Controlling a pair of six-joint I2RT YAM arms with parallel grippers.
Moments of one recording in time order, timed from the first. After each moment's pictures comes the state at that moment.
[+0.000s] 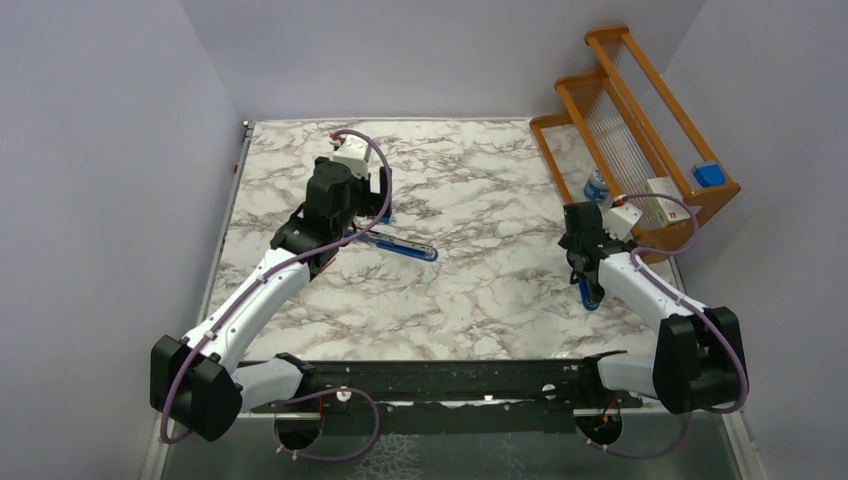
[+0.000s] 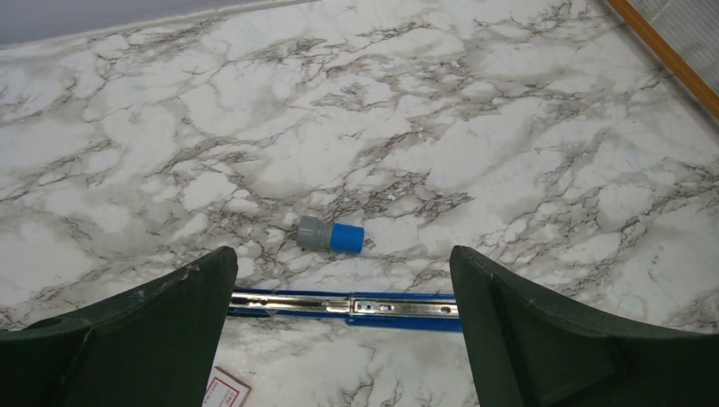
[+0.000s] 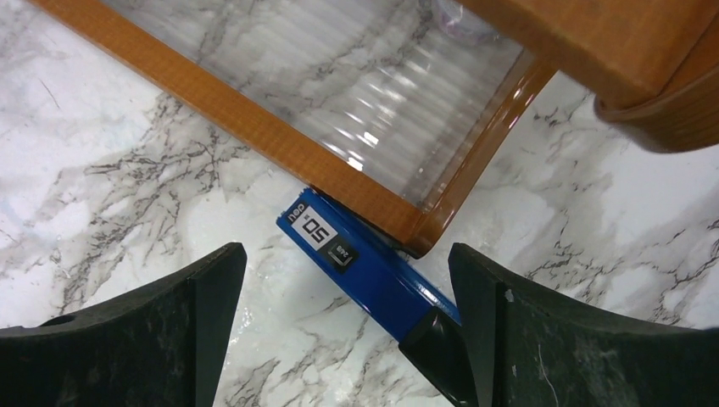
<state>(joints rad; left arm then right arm) -0.47 1.17 0.97 -0.13 -0.19 -0.11 0.18 1.26 0.67 -0.33 0.72 0.71</state>
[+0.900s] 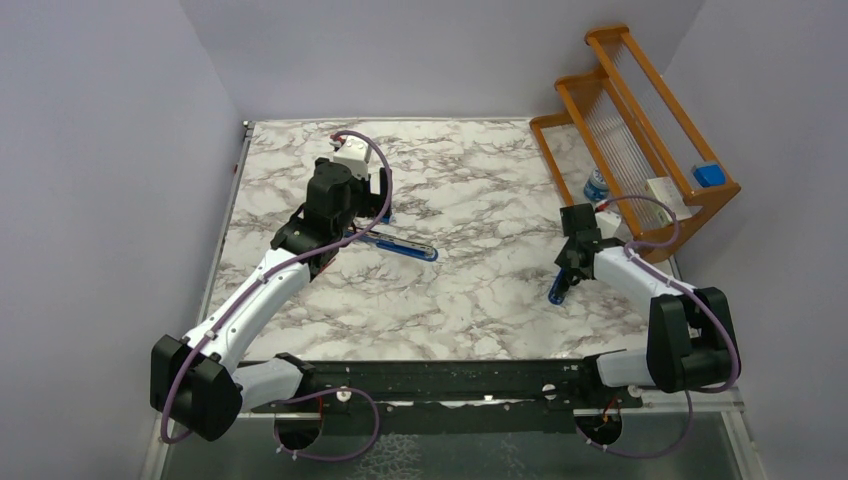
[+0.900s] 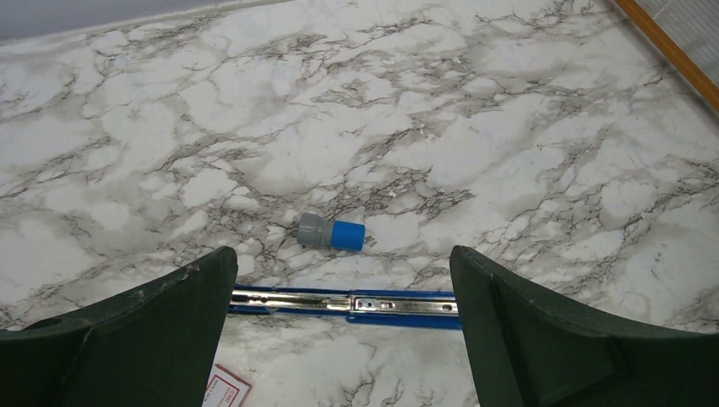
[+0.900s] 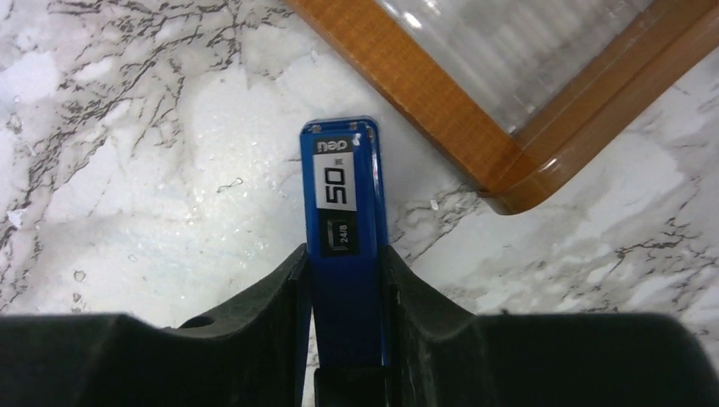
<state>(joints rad) -0.47 1.17 0.97 -0.13 -0.19 -0.11 0.17 1.36 0.67 -0.36 0.44 0.68</state>
